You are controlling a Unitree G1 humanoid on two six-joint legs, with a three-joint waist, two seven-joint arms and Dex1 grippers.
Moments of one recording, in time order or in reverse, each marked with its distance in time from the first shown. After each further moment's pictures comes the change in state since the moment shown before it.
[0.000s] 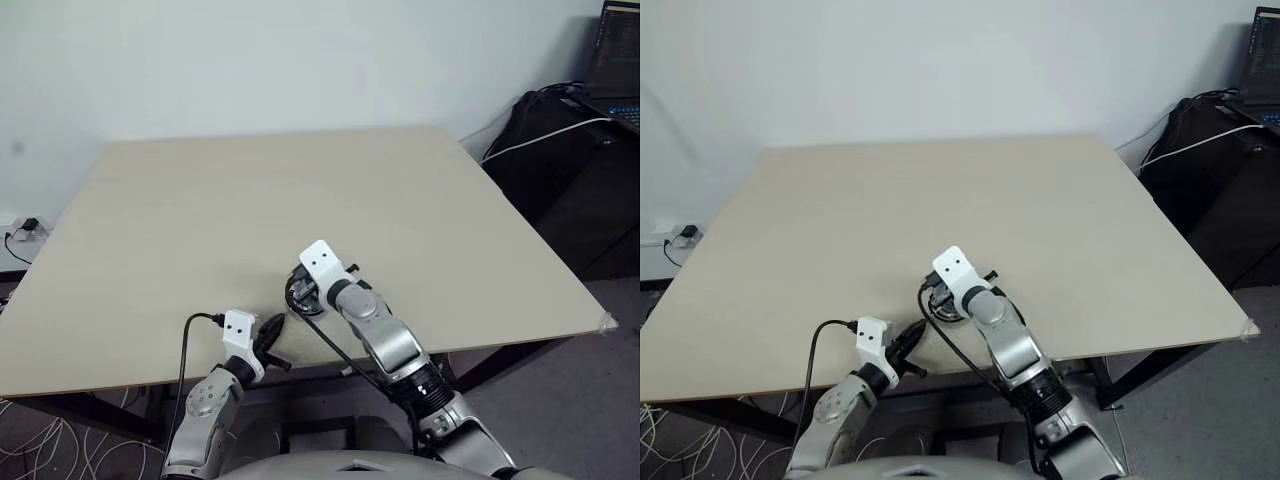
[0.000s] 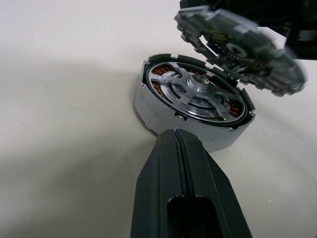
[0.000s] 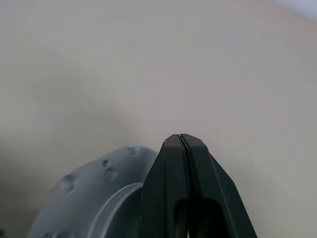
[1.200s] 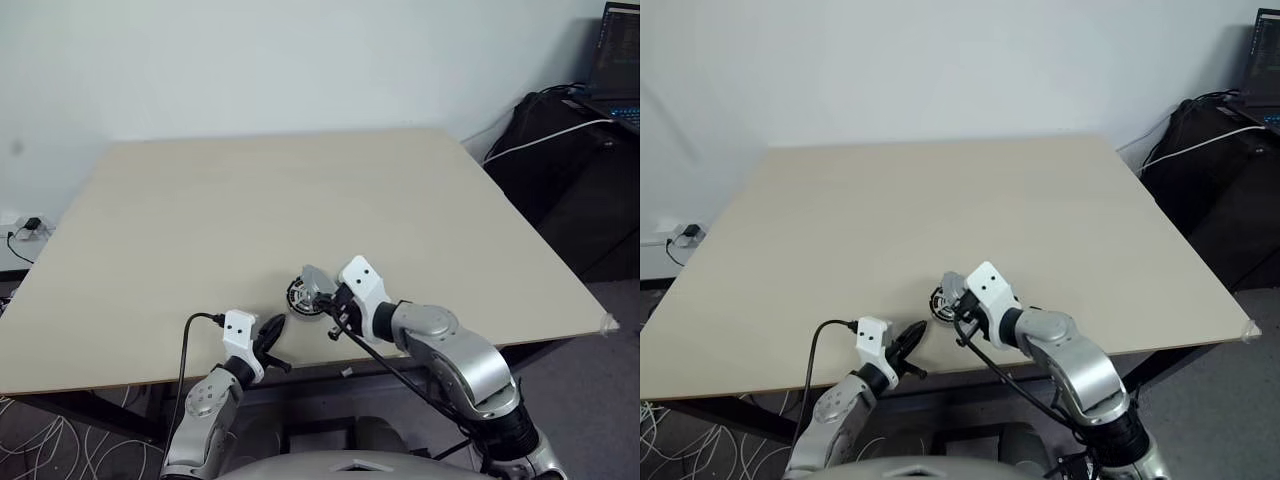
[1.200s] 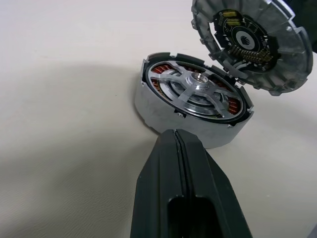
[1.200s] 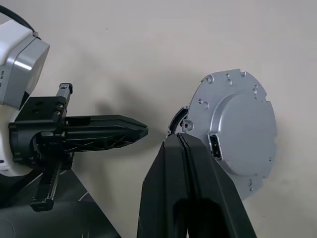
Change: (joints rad) left arm 0.000 0.007 -0.003 -0.002 0.000 0.005 -0.008; right arm 0.175 -0.290 -0.086 -0.589 0.353 0.429 0.354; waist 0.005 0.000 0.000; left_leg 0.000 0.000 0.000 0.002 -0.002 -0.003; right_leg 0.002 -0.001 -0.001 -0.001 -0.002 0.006
